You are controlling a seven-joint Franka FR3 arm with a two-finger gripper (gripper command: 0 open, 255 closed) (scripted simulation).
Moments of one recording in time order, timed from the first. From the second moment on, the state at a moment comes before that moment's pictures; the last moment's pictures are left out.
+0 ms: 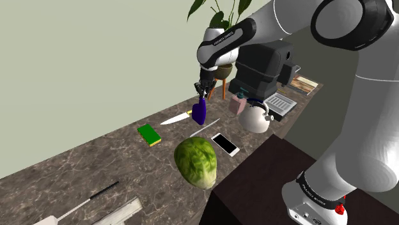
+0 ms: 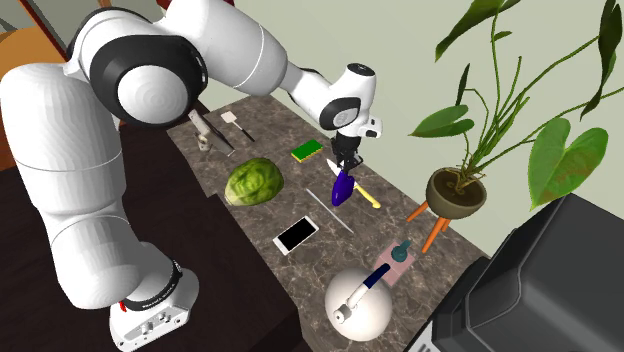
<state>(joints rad) 0.04 0.40 -0.09 -1.91 0.08 2.29 -0.01</state>
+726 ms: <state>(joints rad) 0.04 0.38 -0.10 -1.90 0.08 2.26 -0.01</state>
